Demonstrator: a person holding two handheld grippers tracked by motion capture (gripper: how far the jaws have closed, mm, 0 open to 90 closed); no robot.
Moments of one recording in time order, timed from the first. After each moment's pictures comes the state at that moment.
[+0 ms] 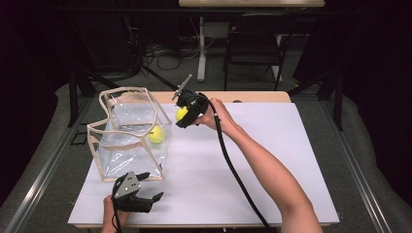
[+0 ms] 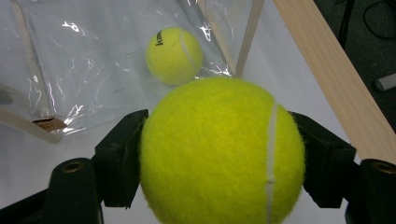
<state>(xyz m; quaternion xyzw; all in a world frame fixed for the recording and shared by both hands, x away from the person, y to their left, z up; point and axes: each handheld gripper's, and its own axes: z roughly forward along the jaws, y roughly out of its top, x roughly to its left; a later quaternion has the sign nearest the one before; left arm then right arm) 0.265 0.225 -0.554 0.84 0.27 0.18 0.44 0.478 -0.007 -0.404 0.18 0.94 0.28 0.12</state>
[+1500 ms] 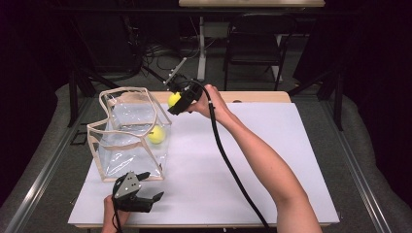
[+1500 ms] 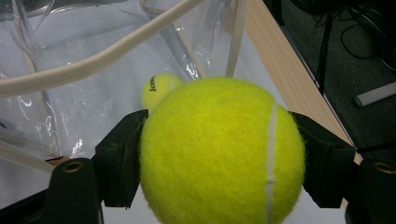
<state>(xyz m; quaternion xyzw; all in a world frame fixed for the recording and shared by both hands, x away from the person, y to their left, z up) 0.265 0.224 -0.554 0.84 0.27 0.18 0.44 0.484 0.007 -0.359 0.18 0.92 0.31 0.14</state>
